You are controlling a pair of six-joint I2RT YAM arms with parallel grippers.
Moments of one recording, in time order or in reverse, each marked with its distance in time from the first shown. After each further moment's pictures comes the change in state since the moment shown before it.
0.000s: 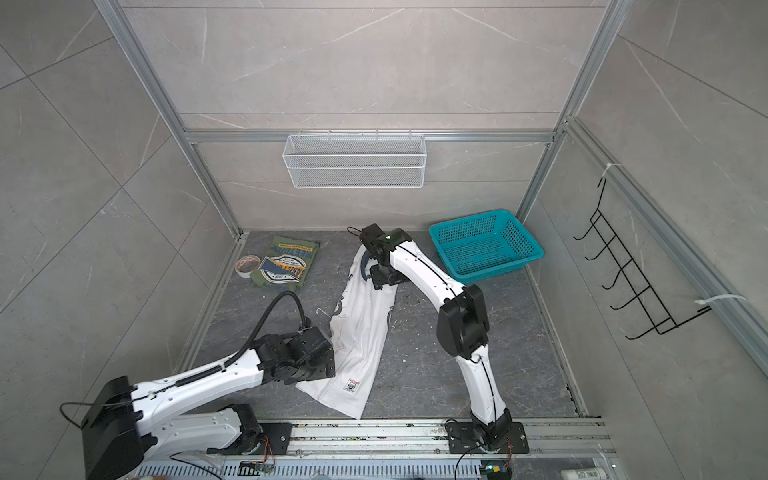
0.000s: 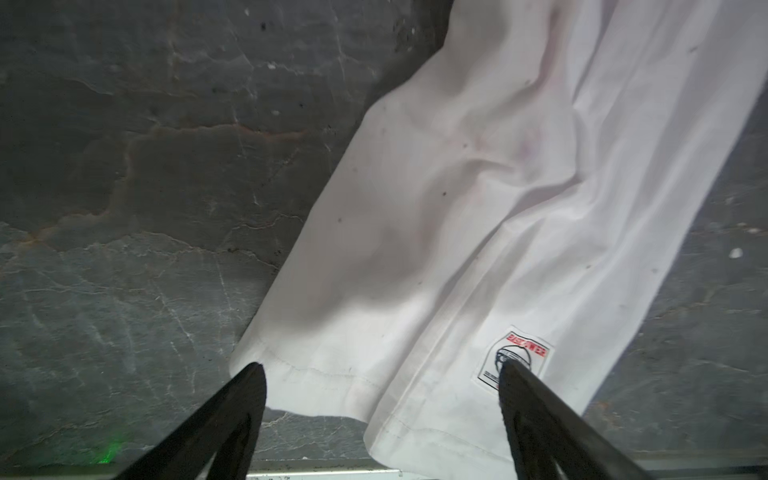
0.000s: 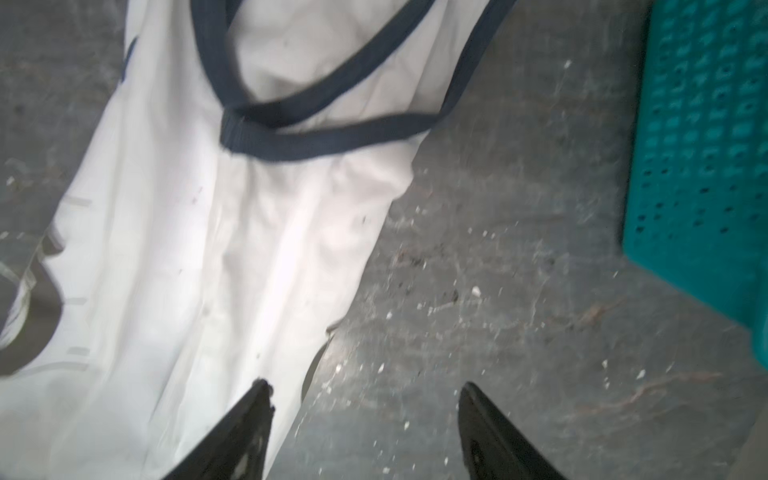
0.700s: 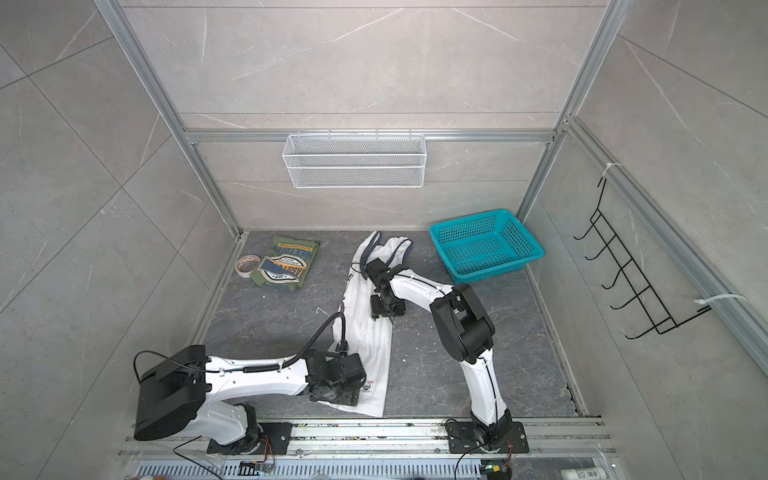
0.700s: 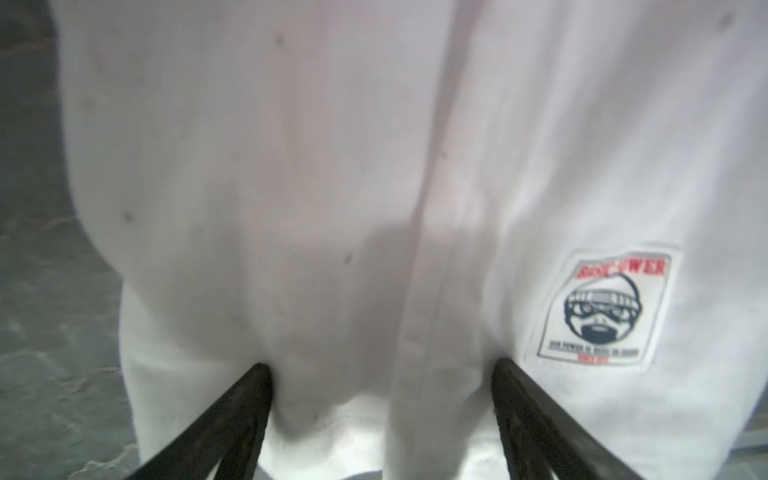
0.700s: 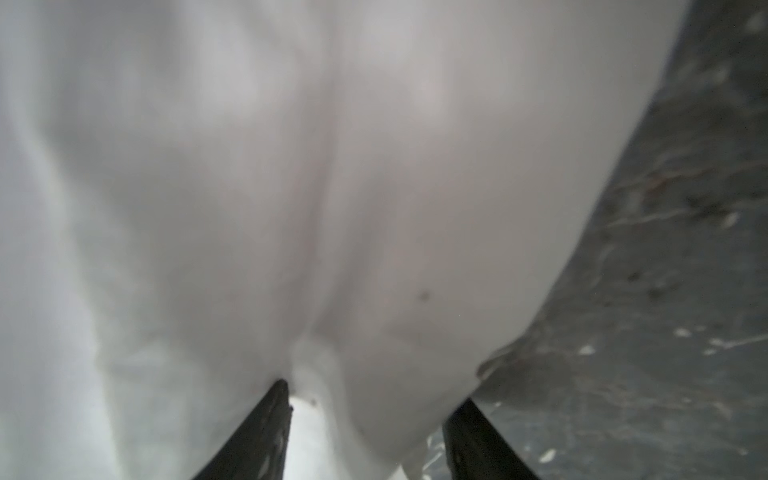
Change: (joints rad) left arm -0.306 0.306 0.061 0.159 0.082 -0.068; right arm -0.015 0.044 -0.375 0.386 -0.184 0.116
